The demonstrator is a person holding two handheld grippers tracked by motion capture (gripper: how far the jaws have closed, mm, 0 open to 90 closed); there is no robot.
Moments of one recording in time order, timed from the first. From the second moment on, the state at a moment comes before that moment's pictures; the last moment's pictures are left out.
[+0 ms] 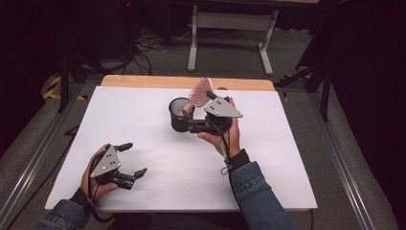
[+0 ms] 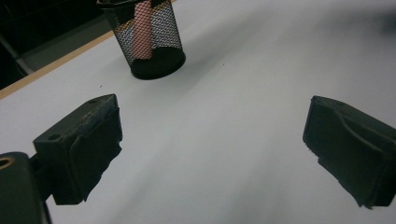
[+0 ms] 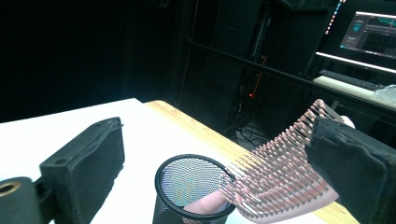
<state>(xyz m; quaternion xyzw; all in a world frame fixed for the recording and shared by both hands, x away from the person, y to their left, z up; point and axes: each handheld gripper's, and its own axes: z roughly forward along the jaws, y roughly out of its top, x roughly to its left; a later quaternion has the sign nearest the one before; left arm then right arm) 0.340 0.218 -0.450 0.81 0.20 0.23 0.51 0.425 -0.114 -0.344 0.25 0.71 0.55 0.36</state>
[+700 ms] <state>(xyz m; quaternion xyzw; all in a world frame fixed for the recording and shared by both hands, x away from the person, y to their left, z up) 0.339 0.217 -0.450 0.81 0.20 0.24 0.50 0.407 -0.127 -0.348 0.23 0.71 0.55 0.37</state>
